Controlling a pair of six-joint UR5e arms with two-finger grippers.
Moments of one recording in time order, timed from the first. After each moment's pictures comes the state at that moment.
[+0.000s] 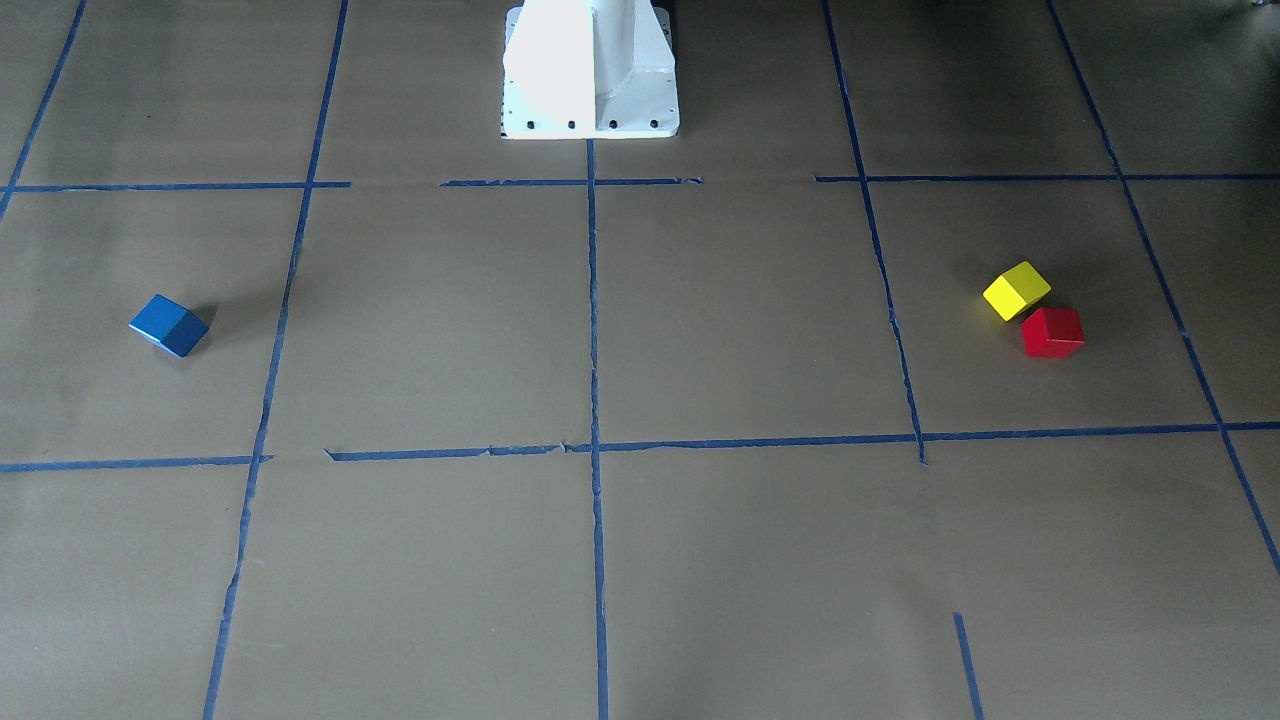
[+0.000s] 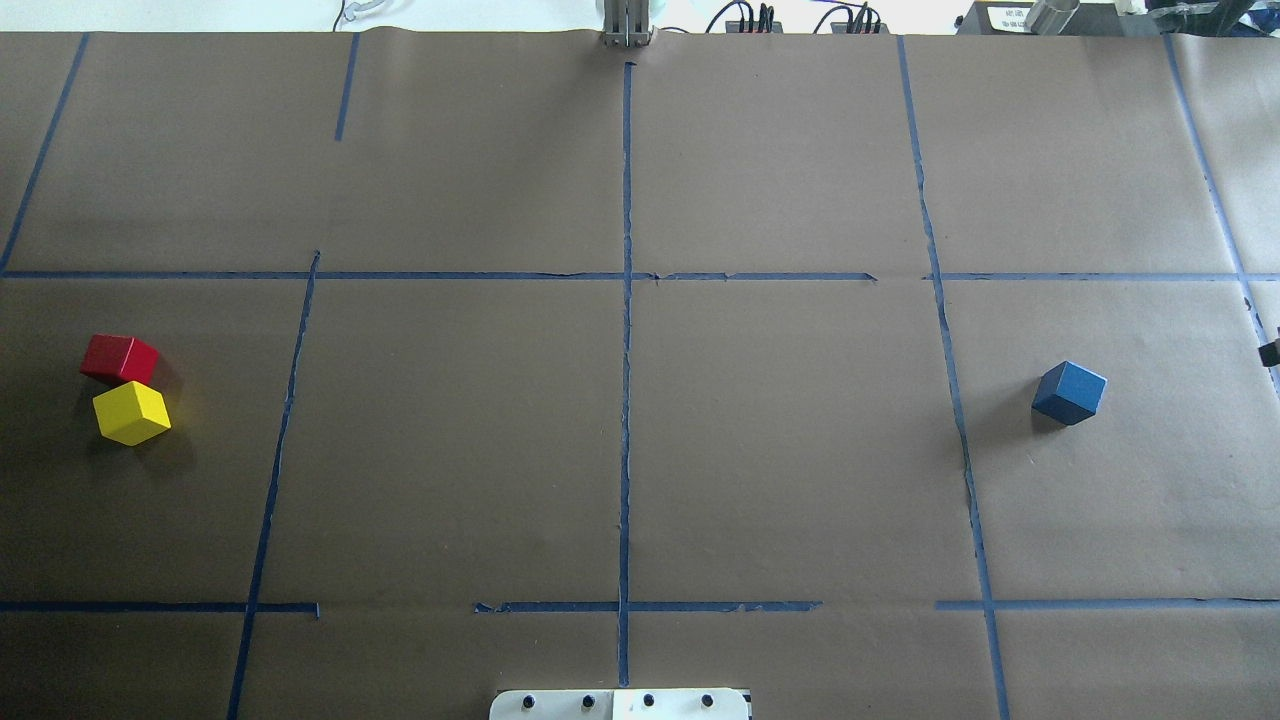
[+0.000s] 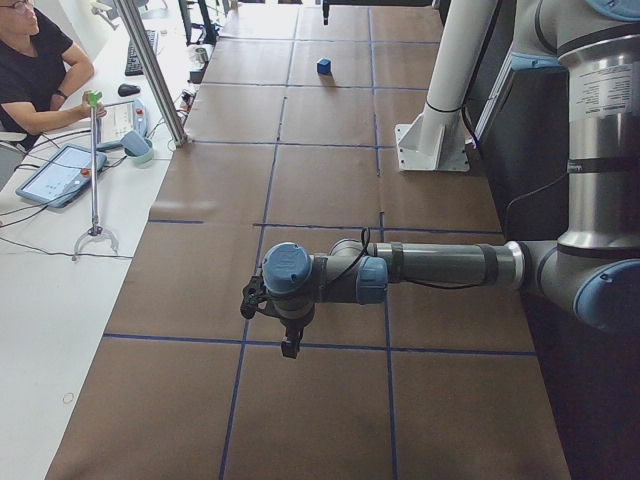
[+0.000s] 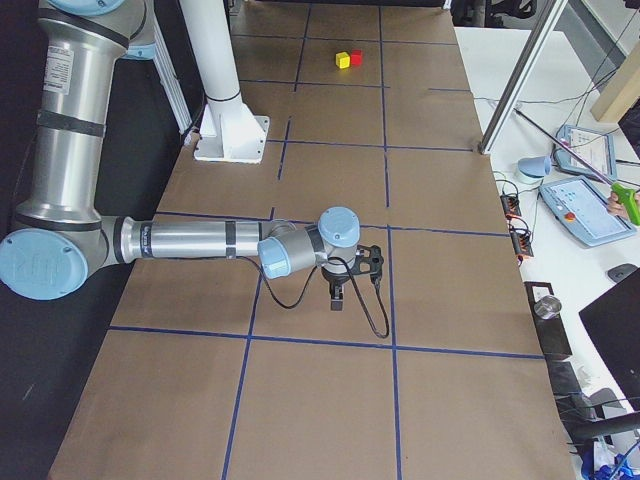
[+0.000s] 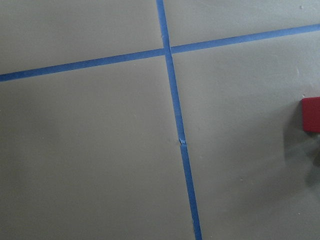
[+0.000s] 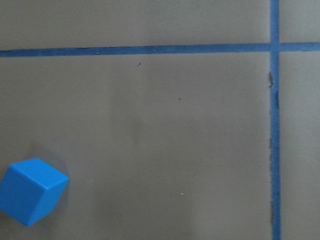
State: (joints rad) left arm -1.57 -1.44 -1.69 -1.58 -2.42 0.18; right arm 1.26 -1.76 1.77 -1.19 2.37 0.55
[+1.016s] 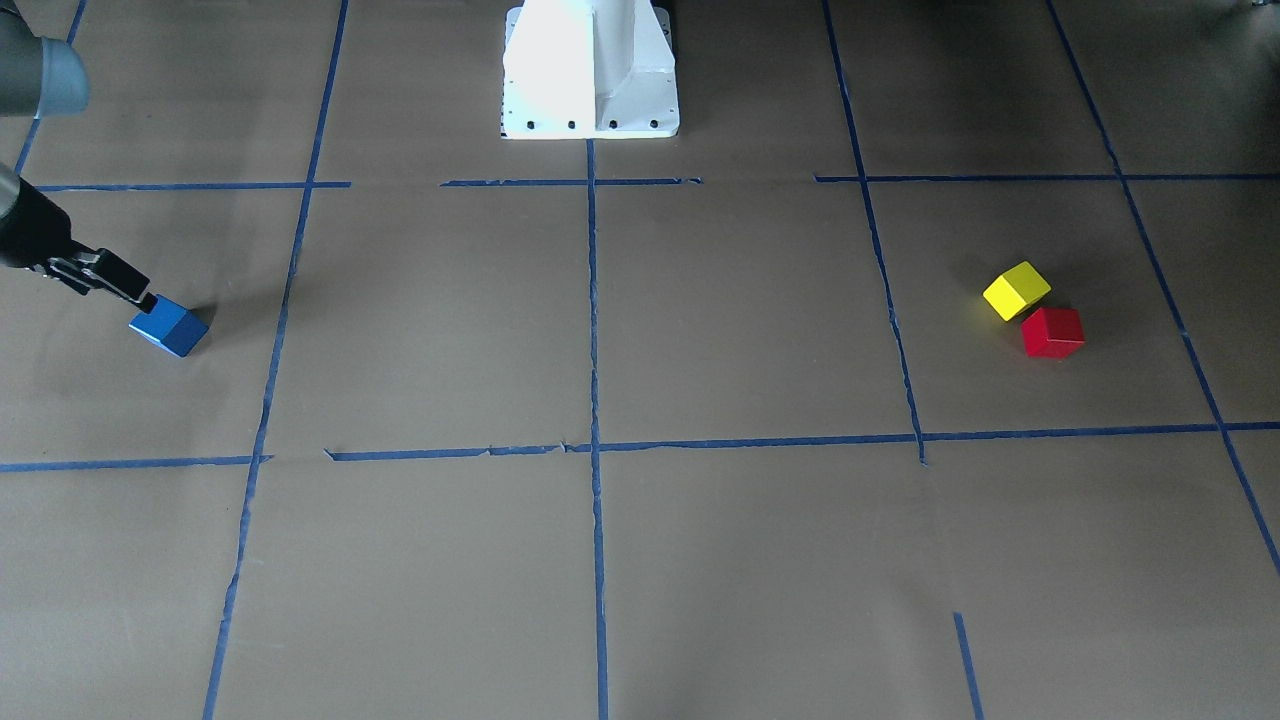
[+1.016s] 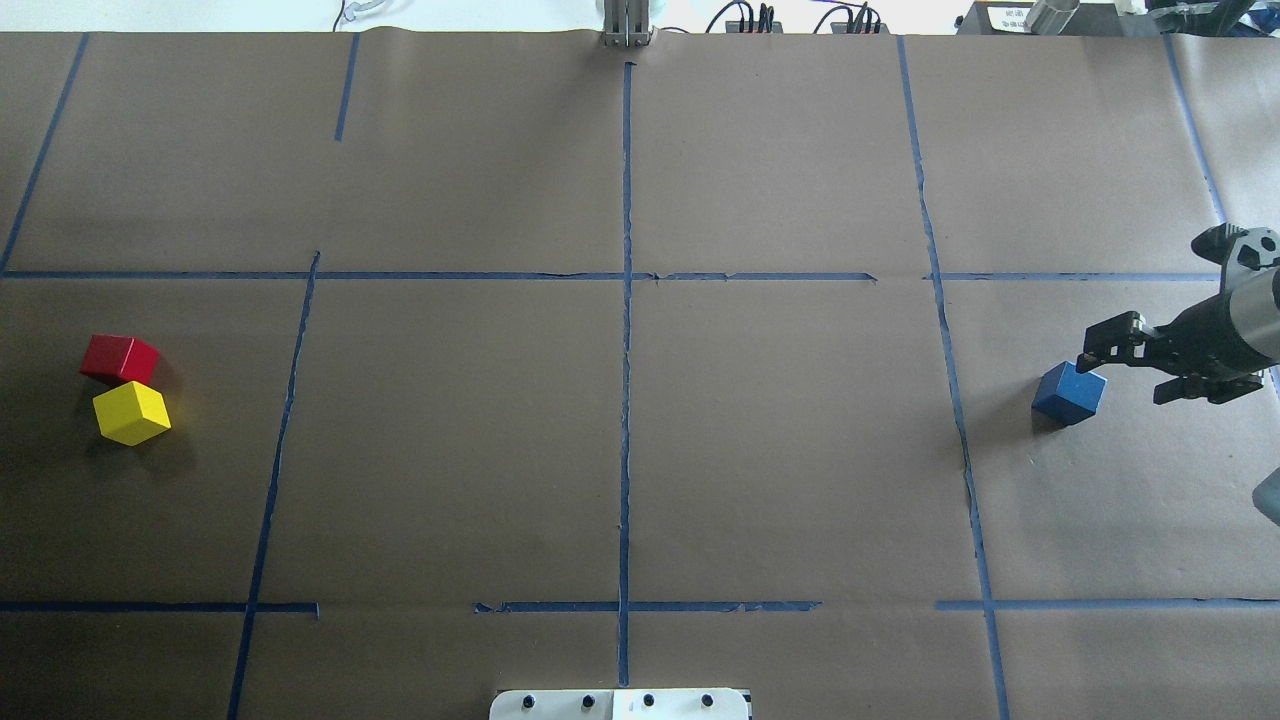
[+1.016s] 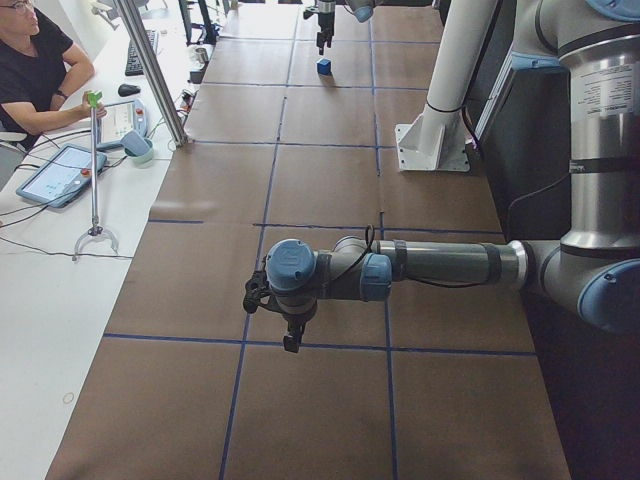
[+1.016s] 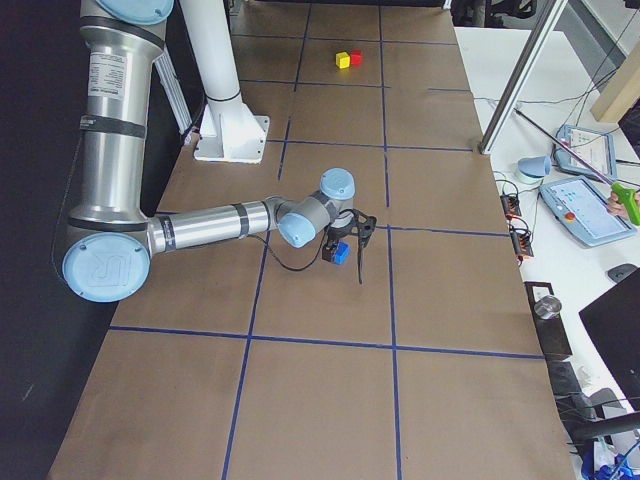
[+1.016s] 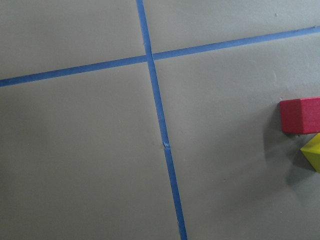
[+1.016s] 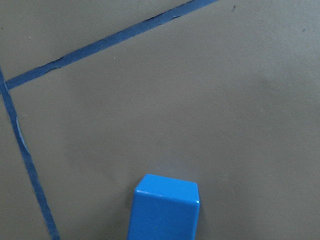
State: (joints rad) left arm -1.58 -1.43 -1.71 -1.58 -2.44 0.18; right arm 0.94 -1.68 1.81 -1.06 2.21 1.23
